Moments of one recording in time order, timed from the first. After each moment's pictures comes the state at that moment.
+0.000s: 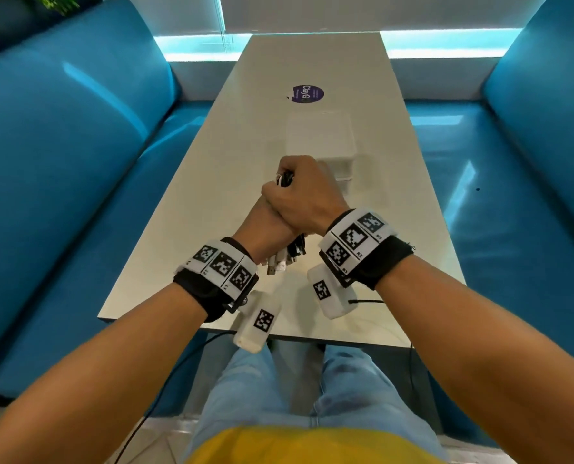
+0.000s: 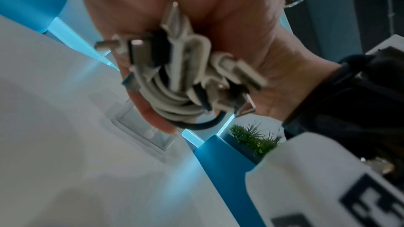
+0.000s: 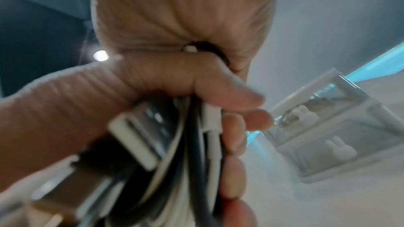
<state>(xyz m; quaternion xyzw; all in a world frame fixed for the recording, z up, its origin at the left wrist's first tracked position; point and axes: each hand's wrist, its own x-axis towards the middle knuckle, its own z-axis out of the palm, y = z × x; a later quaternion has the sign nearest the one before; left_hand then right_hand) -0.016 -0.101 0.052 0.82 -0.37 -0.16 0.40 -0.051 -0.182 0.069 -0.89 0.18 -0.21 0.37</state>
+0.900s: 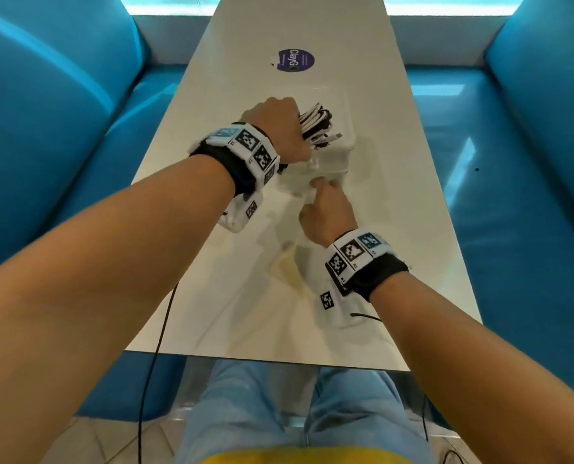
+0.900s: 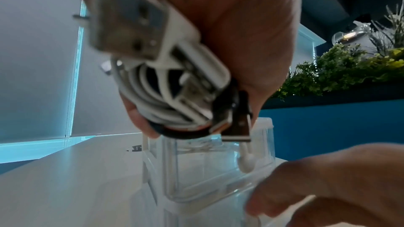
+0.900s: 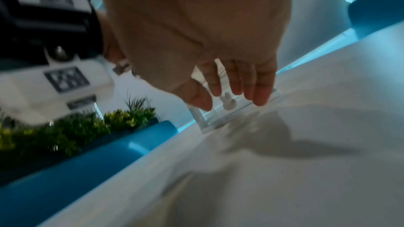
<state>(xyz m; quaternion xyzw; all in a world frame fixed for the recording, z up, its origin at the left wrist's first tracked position) 0.100 -0.215 0.068 0.90 -0.42 -0.05 0.11 -0.029 -0.243 -0.019 -0.87 0.35 -0.07 0.35</state>
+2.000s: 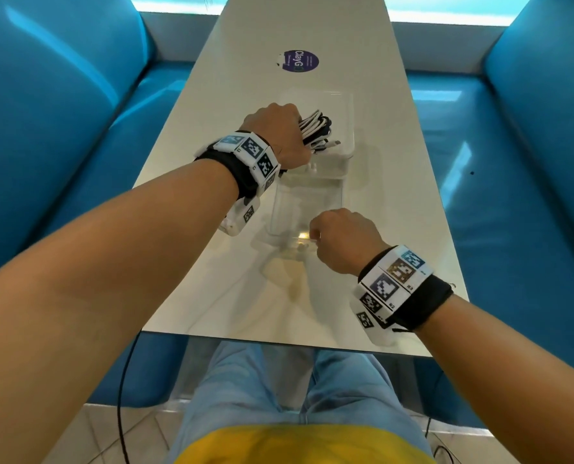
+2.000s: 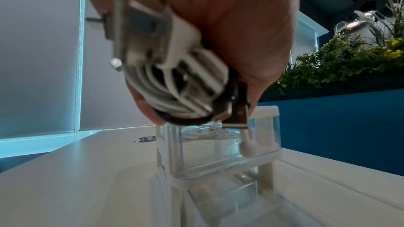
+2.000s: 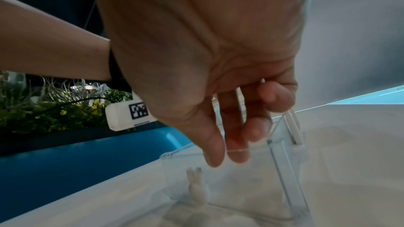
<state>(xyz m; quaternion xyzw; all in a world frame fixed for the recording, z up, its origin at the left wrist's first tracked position) 0.095 -0.196 0.058 0.90 -0.42 -0.03 0.12 -0.088 -0.220 0.010 -0.96 0.21 0.09 0.14</state>
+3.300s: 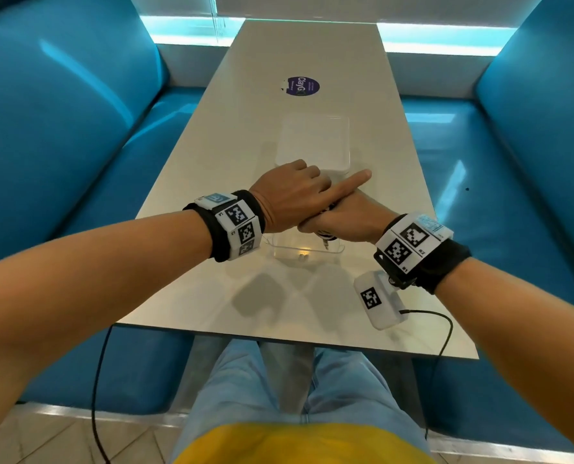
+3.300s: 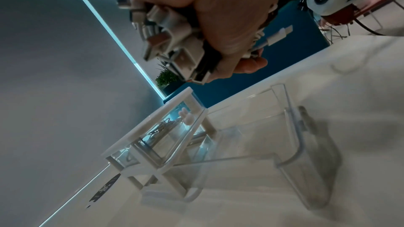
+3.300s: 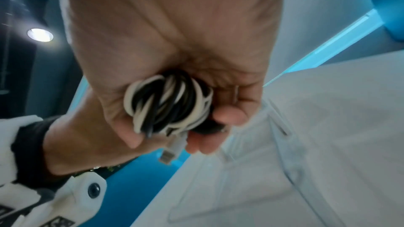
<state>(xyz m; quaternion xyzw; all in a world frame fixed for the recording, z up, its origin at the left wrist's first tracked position) 0.029 -0.137 0.054 0.61 -0.73 0.30 -0.05 -0.085 -0.225 0.063 -0.89 0.18 0.02 0.42</state>
